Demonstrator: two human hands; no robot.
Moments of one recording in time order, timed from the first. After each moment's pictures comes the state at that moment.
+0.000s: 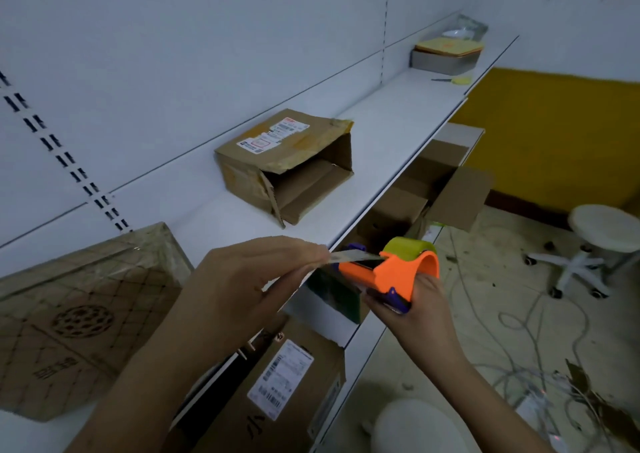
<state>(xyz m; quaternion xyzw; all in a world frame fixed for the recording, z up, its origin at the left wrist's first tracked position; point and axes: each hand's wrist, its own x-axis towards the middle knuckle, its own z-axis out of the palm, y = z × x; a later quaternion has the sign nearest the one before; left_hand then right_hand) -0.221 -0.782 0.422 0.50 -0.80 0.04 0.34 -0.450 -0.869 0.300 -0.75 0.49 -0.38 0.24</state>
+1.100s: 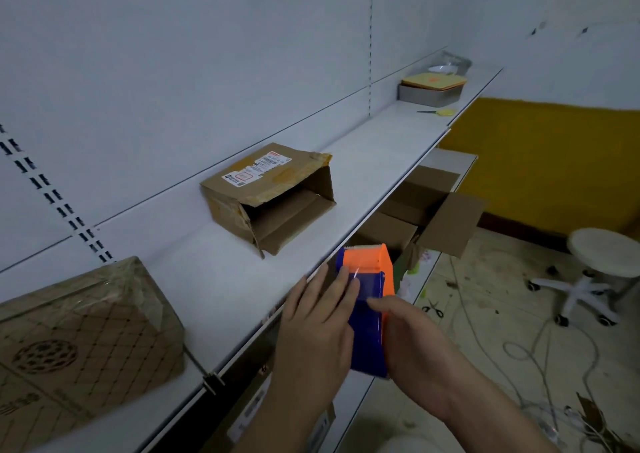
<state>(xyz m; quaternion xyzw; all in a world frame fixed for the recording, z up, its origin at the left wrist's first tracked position) -0.321 -0.827 0.320 0.62 -0.71 0.17 0.29 -0.472 -0.863 0.368 -0.34 0.33 -0.29 0.84</state>
